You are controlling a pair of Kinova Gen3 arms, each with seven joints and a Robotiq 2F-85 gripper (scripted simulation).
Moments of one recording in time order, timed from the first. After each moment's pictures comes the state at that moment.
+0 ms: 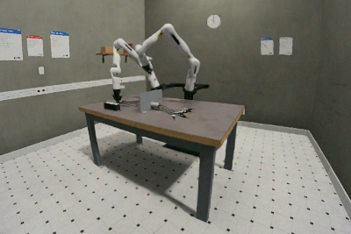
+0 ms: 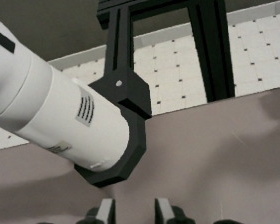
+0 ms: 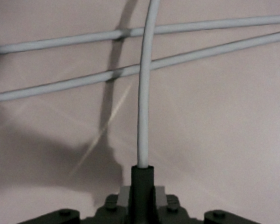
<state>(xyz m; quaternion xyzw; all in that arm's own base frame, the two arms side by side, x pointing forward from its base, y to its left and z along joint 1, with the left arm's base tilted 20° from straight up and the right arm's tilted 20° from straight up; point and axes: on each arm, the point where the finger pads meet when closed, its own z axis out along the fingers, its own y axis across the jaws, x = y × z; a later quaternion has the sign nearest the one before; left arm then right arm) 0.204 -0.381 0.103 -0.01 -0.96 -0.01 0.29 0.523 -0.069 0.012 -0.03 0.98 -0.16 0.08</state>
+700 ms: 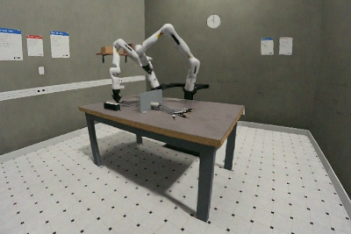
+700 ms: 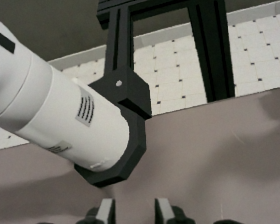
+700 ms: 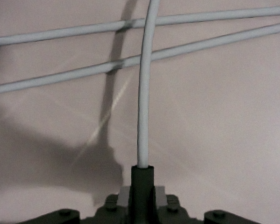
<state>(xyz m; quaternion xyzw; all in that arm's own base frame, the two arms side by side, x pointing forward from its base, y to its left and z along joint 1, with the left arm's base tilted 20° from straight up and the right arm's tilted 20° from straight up) 0.204 -0.381 0.103 -0.01 -0.96 -0.01 0.29 0.529 -0.069 0.013 -0.03 0.98 -0.16 0.08</state>
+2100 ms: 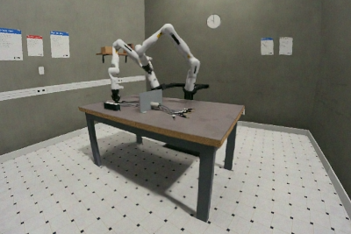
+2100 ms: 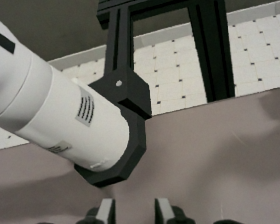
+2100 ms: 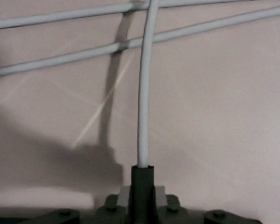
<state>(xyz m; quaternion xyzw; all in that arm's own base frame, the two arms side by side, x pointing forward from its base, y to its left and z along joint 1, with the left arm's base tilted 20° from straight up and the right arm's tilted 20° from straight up) 0.204 -0.381 0.103 -0.01 -0.96 -0.01 0.29 0.541 -0.068 0.014 -0.03 0.98 -0.16 0.08</state>
